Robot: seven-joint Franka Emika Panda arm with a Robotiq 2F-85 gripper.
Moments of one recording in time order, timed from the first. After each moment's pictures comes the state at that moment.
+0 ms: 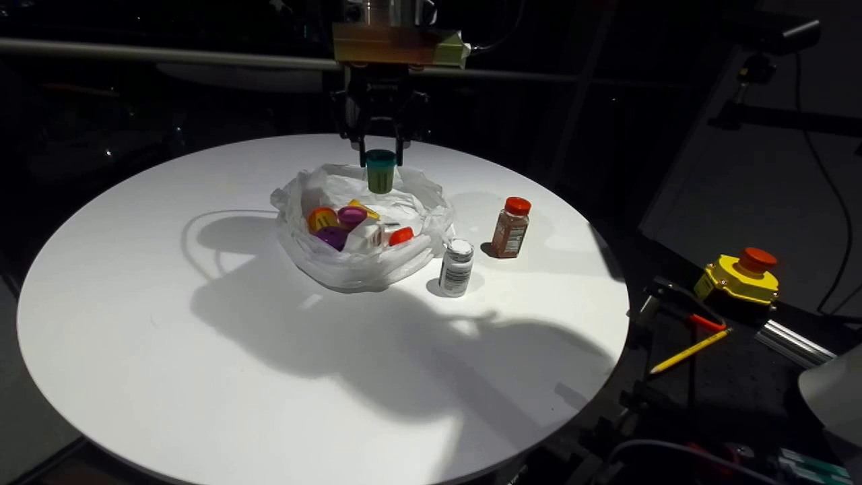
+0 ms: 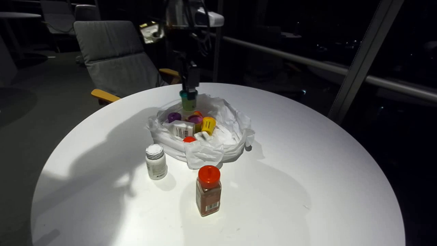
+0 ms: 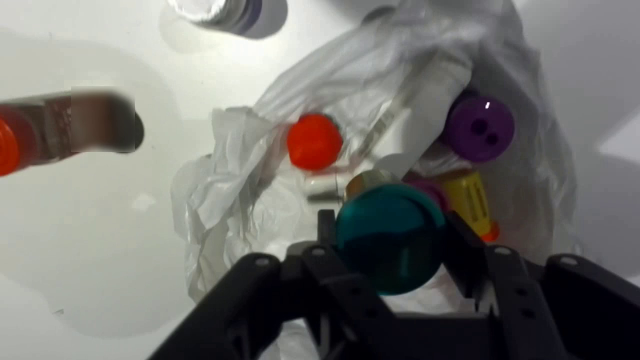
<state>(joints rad) 0.24 0.48 -0.11 -1.83 -0.04 2.30 0.84</state>
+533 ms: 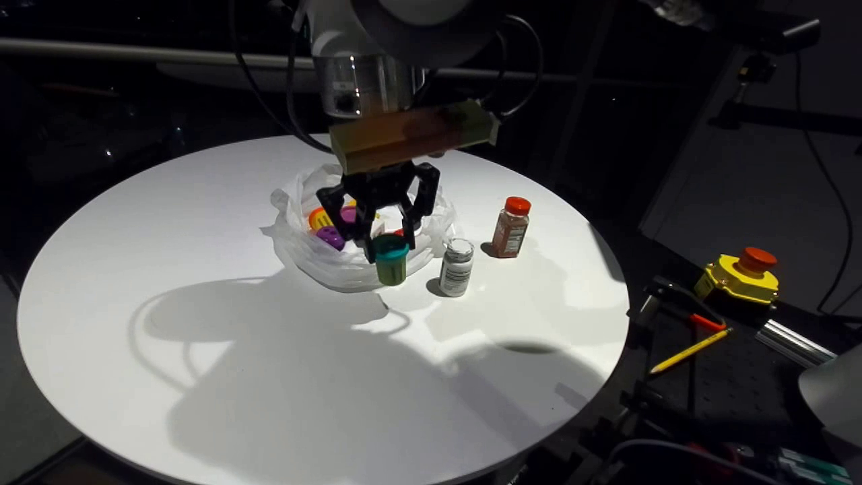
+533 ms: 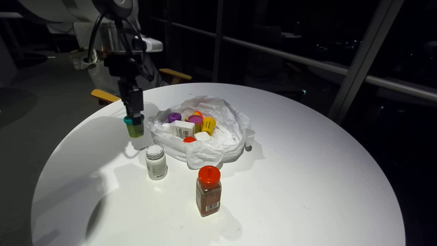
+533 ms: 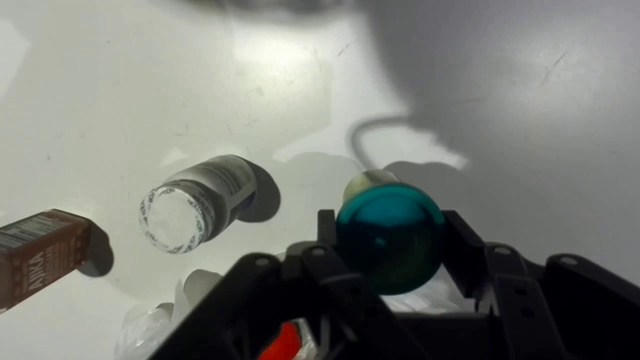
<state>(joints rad) 0.34 0.46 0.00 -2.04 -0.13 2.35 0.87</state>
